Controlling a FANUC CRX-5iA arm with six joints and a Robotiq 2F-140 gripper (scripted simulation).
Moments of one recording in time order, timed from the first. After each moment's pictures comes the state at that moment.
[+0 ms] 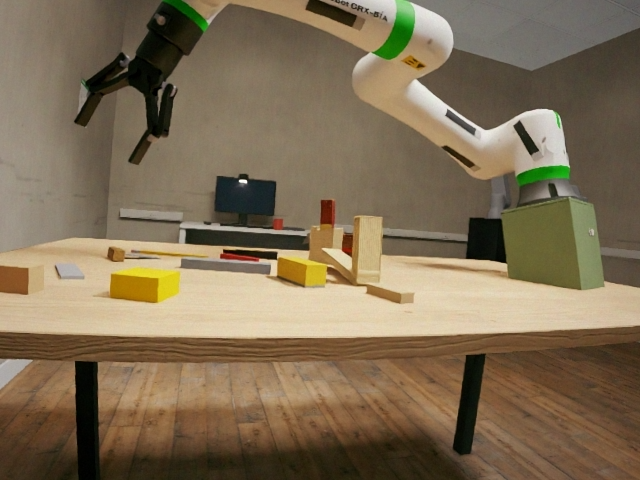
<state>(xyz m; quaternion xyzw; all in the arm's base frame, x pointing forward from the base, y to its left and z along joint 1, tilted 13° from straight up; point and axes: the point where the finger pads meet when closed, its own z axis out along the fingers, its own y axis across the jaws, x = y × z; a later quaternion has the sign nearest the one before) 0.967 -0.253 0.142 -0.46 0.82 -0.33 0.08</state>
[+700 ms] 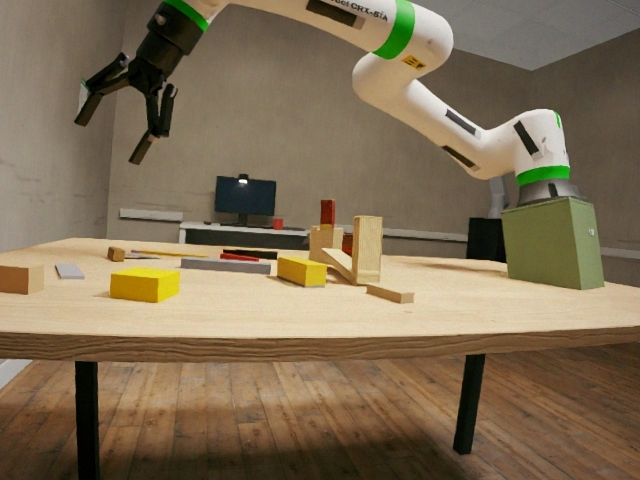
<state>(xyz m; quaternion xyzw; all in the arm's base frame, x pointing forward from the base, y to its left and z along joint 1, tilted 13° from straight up) 0.967 -0.253 0.142 -0.46 0.82 -0.33 0.08</state>
